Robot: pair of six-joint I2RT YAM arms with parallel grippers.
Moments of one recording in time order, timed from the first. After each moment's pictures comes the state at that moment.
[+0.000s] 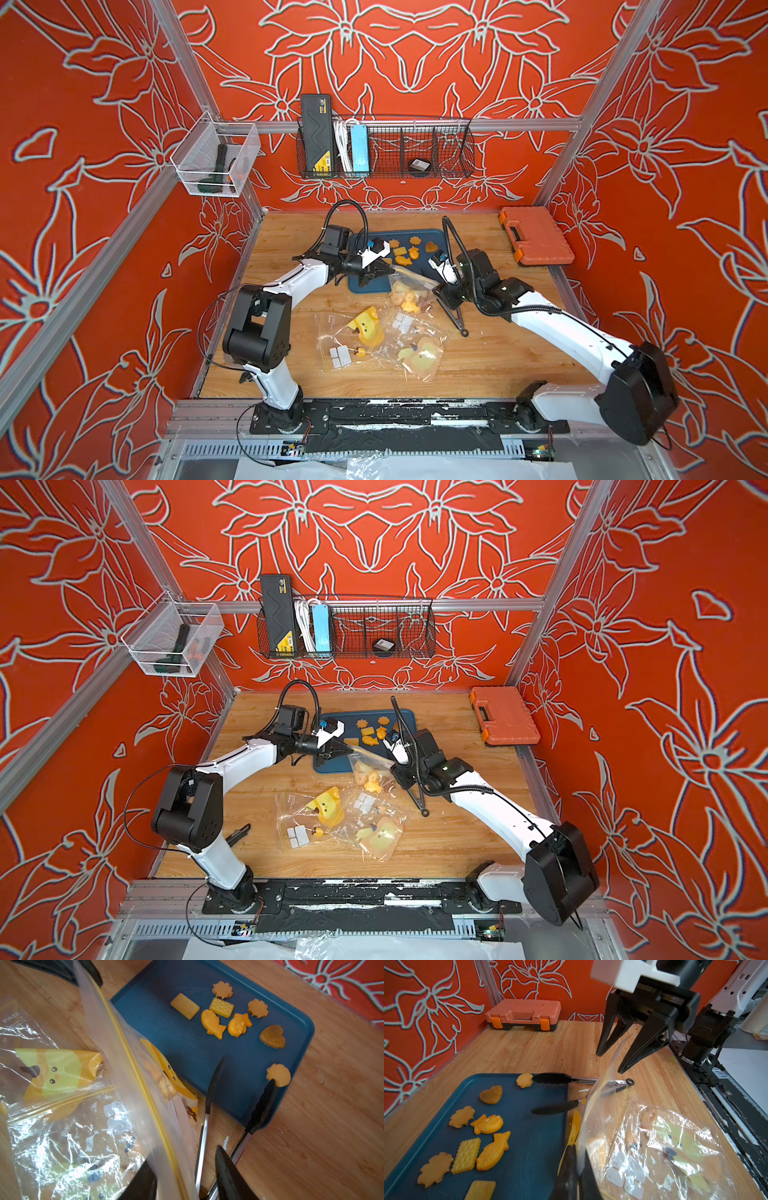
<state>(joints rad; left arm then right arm) -0.23 1.71 1.14 -0.19 1.10 0.73 0.60 1.31 0.96 -0.45 -0.10 -0.16</state>
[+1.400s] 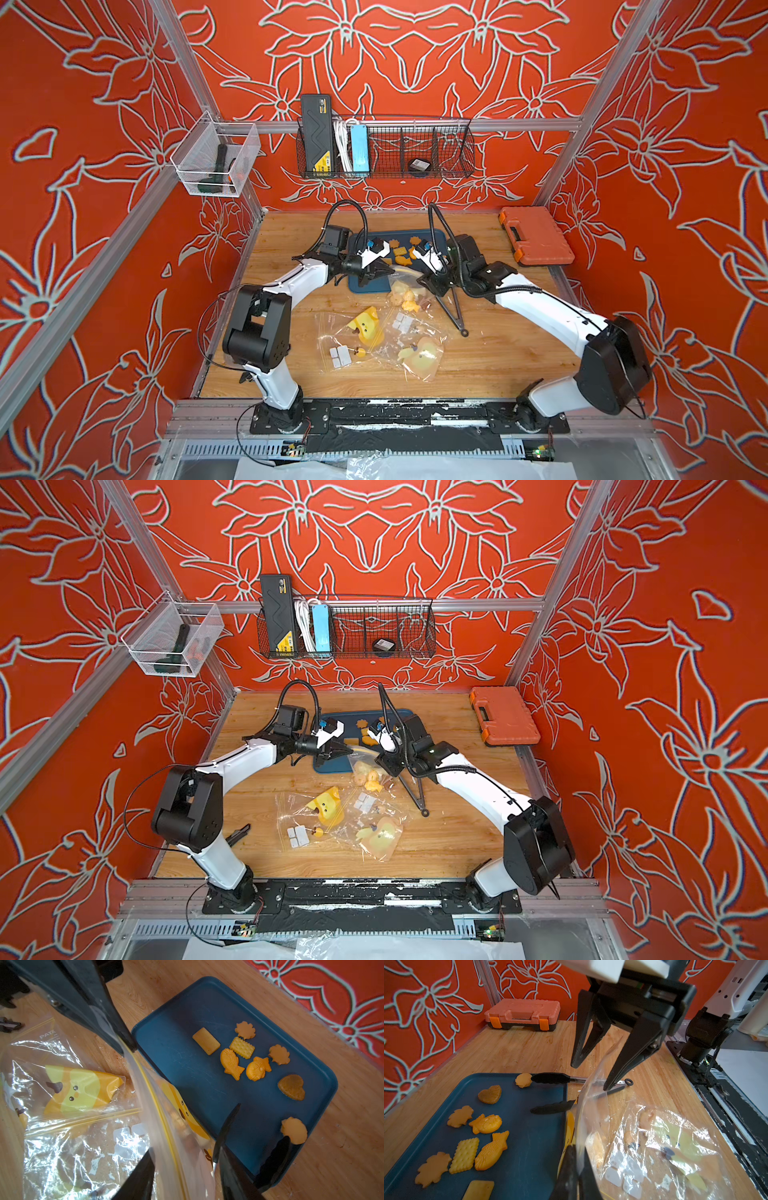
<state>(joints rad) -0.23 1.71 1.14 -0.20 1.10 0.73 0.60 1.47 1.11 -0.41 -0.22 -0.27</state>
